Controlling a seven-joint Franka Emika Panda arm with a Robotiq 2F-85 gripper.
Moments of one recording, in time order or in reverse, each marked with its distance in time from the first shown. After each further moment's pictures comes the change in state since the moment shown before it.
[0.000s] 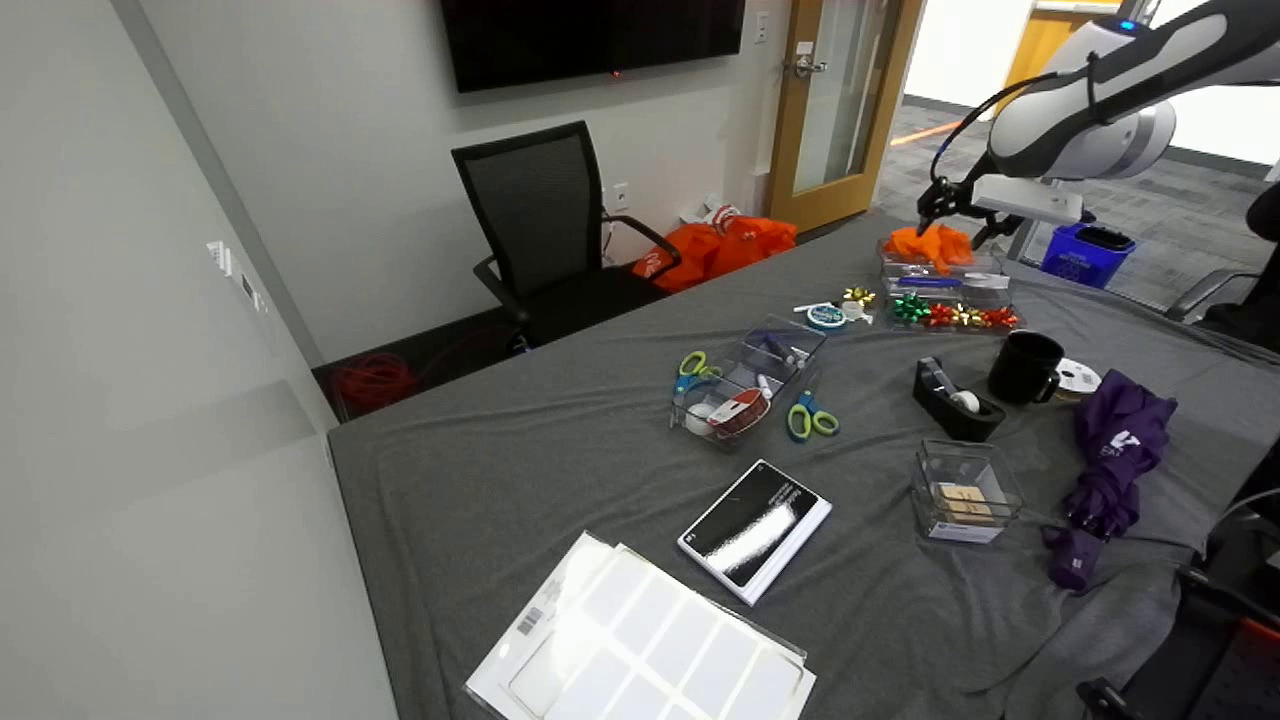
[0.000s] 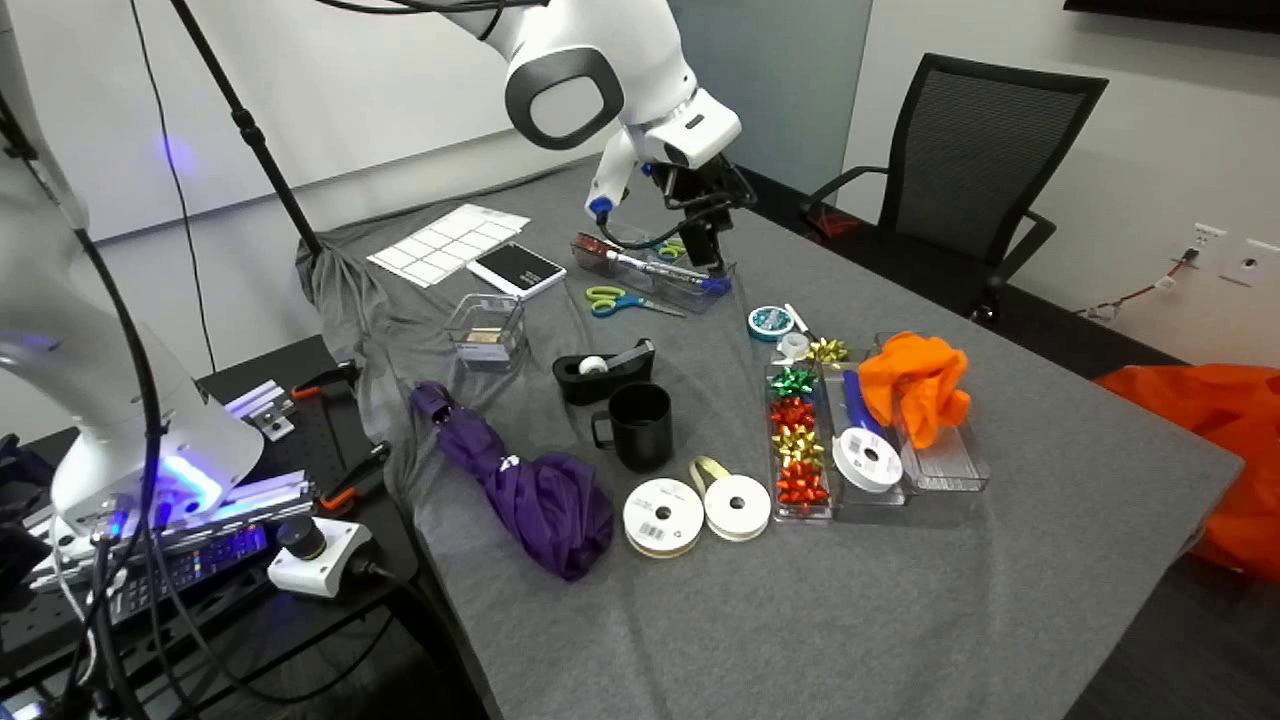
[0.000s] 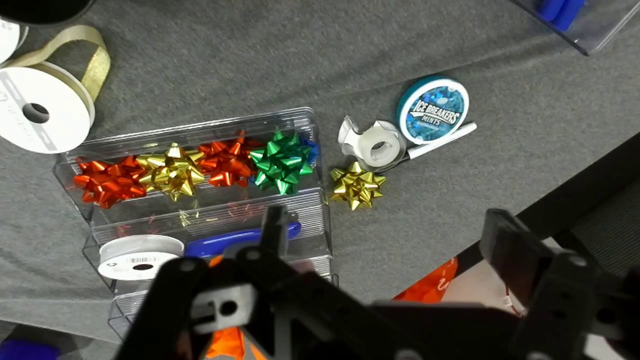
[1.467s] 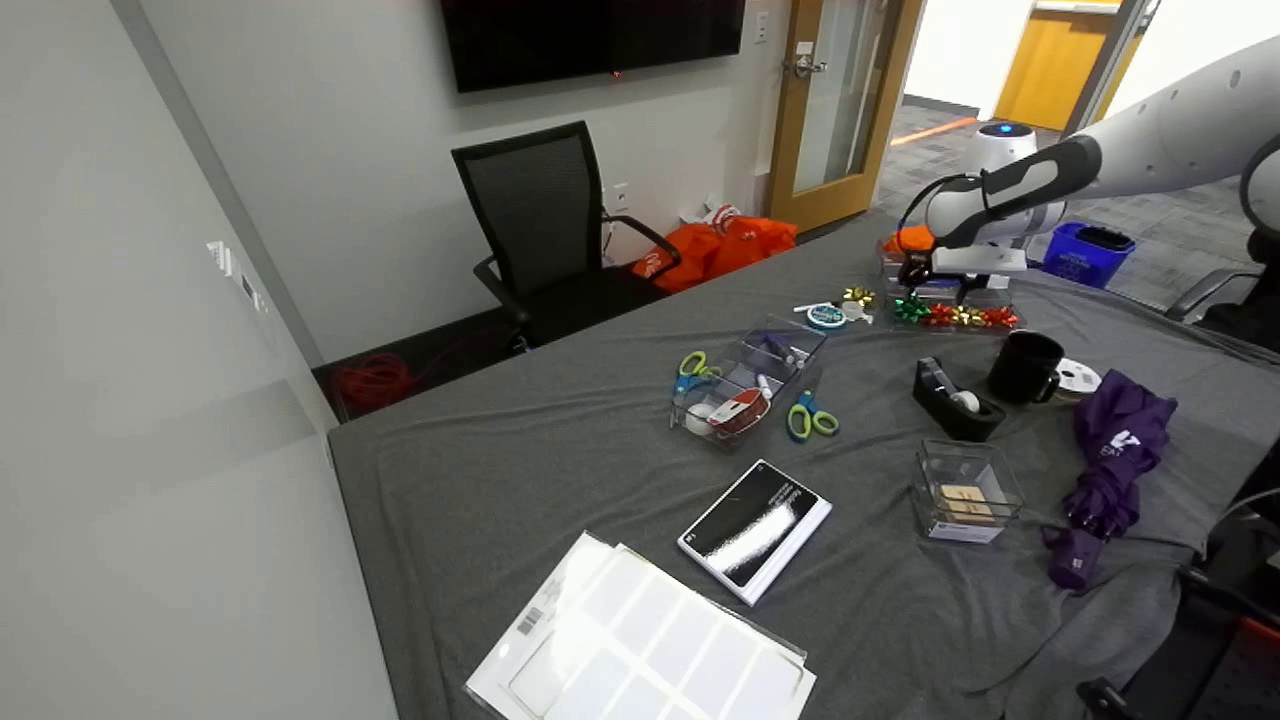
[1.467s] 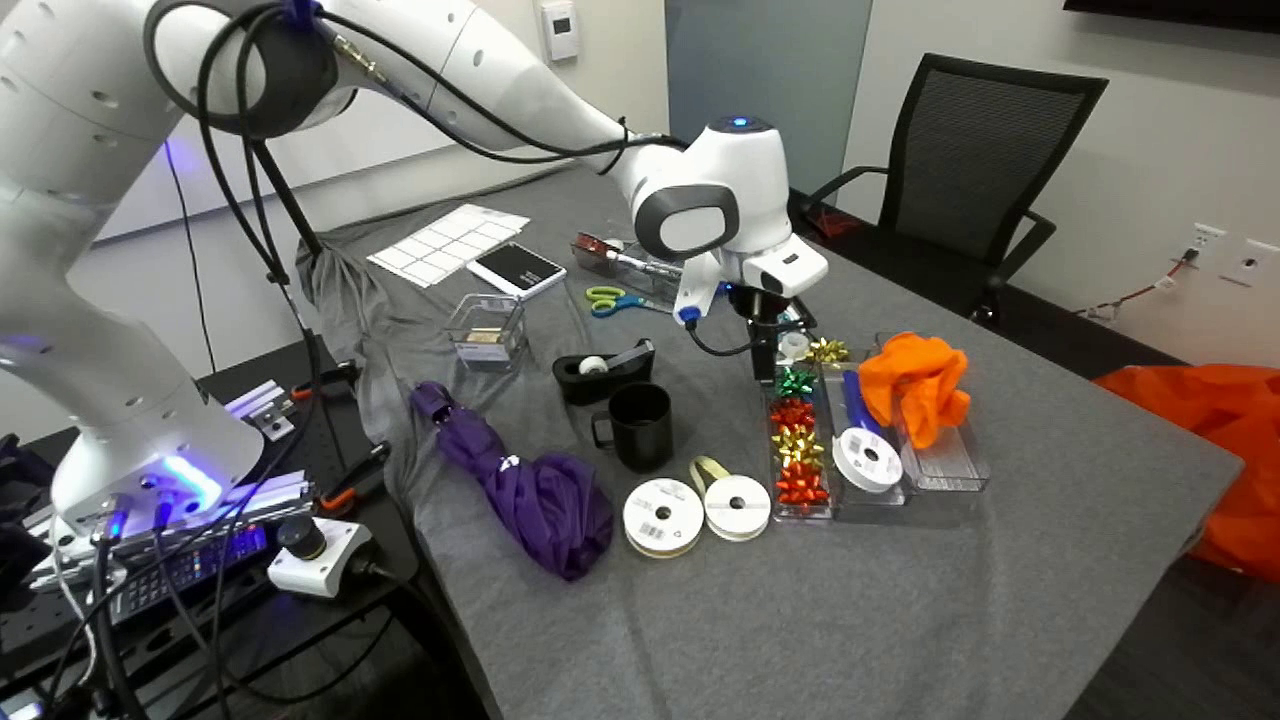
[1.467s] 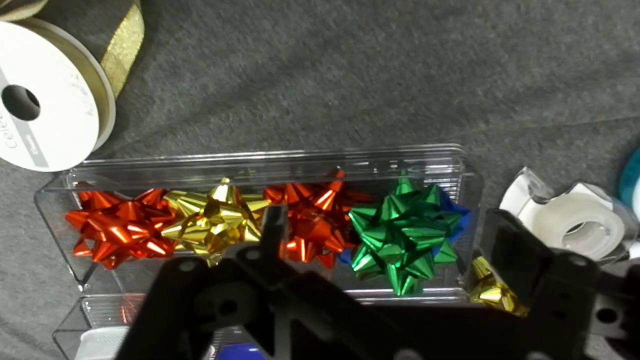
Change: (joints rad) arm -0.090 0.545 -0.028 0.564 -0.095 -0.253 0.019
